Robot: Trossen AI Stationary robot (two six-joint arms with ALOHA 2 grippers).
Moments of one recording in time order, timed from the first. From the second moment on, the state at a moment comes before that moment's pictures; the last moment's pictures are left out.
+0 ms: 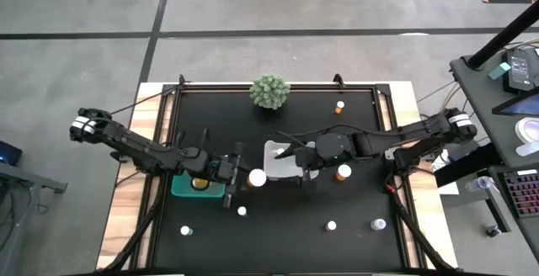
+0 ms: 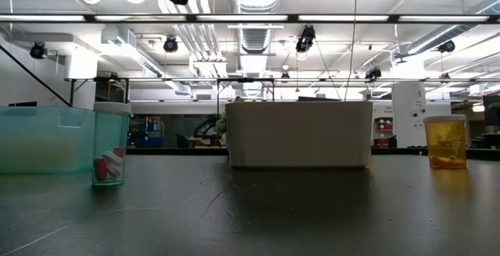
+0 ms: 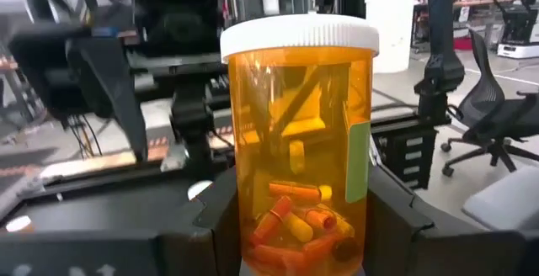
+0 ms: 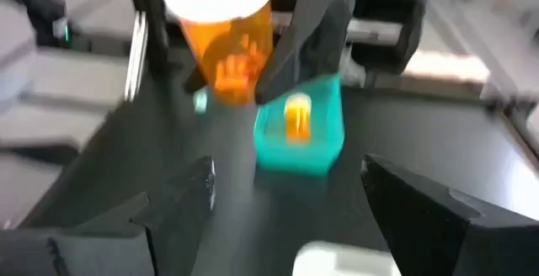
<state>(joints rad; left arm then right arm) -0.30 1.26 0.63 0.65 -0.11 0.09 0.18 1.44 1.10 0.00 0.02 -0.05</state>
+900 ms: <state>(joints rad) -0.24 1.25 0.63 0.64 -0.16 0.17 0.16 1.68 0.98 0.80 -0.01 -0.24</state>
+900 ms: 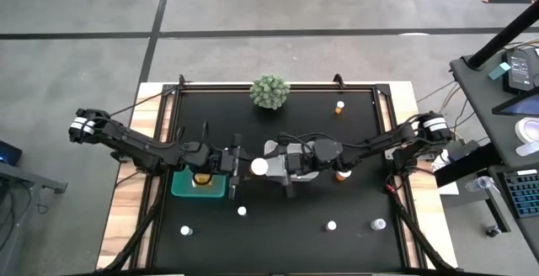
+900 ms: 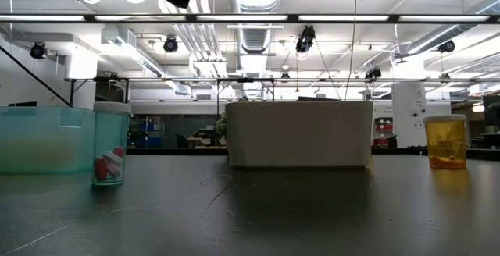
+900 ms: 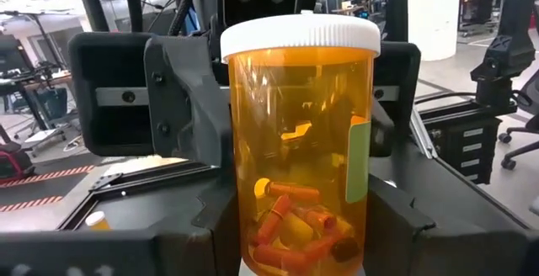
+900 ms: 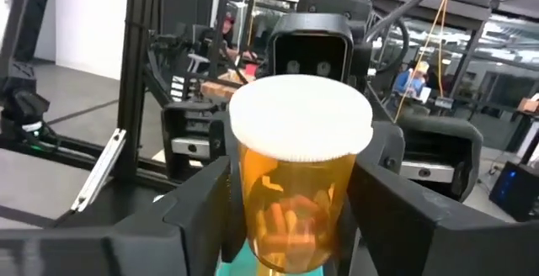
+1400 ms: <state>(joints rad) -0.23 1.25 0.63 0.64 -0.16 0.17 0.14 1.69 0.99 0.79 0.00 -0.23</state>
